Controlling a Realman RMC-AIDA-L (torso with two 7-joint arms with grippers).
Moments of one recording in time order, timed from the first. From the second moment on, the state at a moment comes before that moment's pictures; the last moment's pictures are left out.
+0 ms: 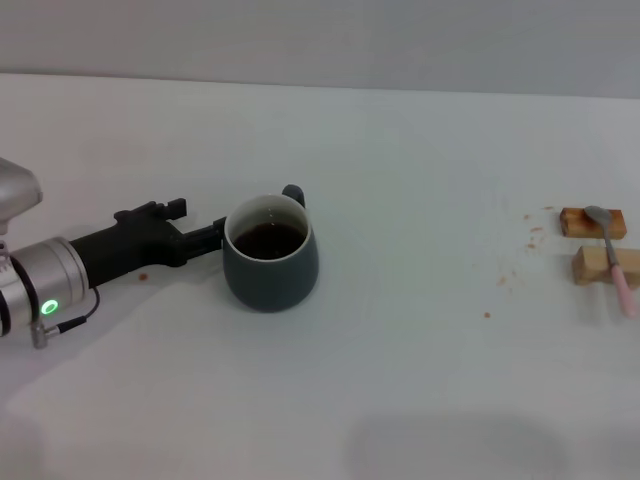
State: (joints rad) left arm -0.62 -1.92 -0.58 -0.08 2.89 1.00 -0.99; right arm 0.21 2.08 -0.05 0.10 -1.08 -1.55 0.24
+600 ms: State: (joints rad) left arm -0.63 -1.96 -0.55 -0.08 2.89 1.06 -0.99; right arm 0.21 2.08 -0.06 0.09 -1.08 -1.53 0.24
